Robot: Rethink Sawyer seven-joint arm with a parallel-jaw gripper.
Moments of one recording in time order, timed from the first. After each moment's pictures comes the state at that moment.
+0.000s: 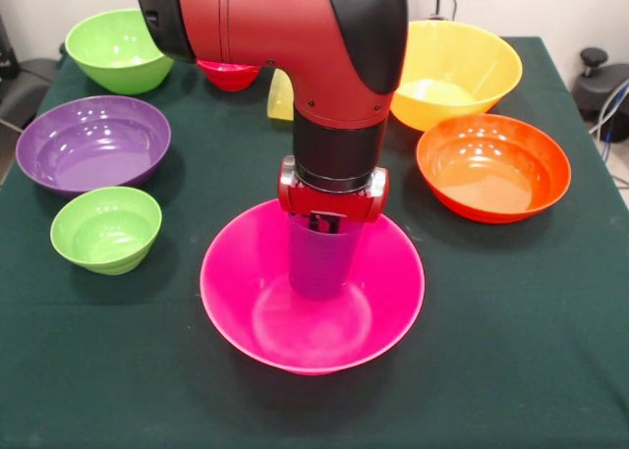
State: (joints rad) arm -0.28 -0.29 0.13 1.19 -0.27 0.60 1.87
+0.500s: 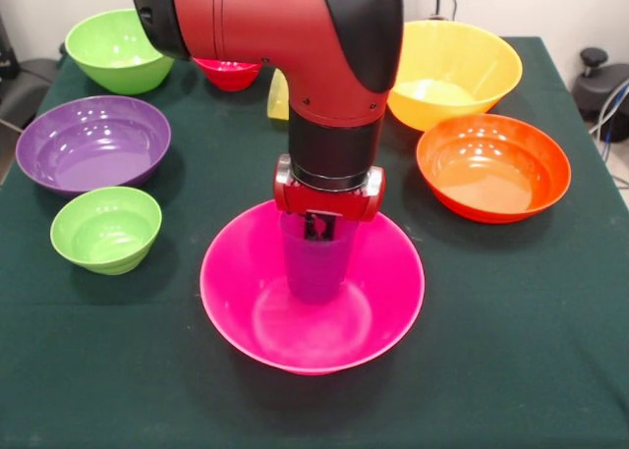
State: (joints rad) arm -0.29 -0.30 0.13 1.19 -0.27 0.60 1.87
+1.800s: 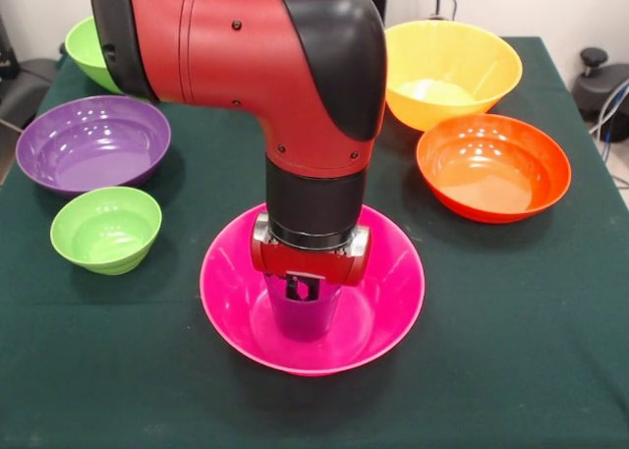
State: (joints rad) arm -0.30 -0.19 0.16 0.95 -0.27 0.60 1.87
